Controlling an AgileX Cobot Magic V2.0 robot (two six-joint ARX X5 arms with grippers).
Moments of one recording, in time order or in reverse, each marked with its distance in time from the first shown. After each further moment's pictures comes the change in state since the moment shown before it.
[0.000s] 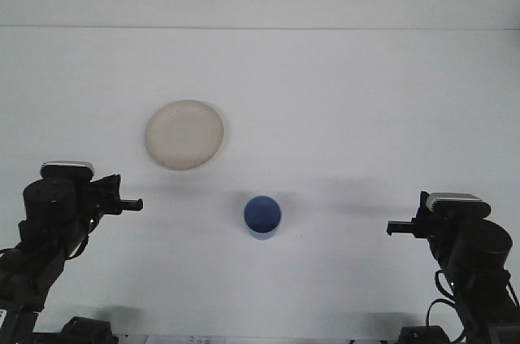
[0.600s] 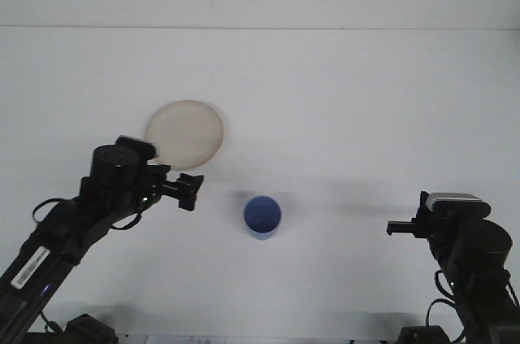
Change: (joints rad) left arm -0.306 0.309 0.156 0.043 0.163 -0.108; right arm 0.000 0.000 0.000 0.000 0.000 0.000
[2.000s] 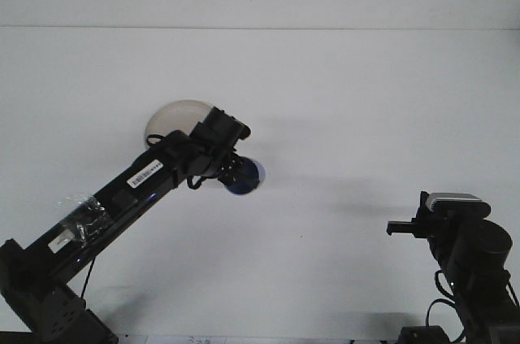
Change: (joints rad) left arm -0.194 0.593 0.484 -0.266 -0.214 0.151; right arm 0.000 0.000 0.000 0.000 0.000 0.000
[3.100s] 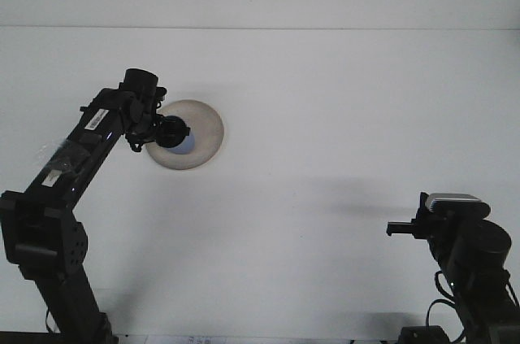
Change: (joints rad) left arm 0.483 0.219 0.086 -0.021 0.092 0.013; right arm 0.000 0.000 0.000 -0.015 0.000 0.000
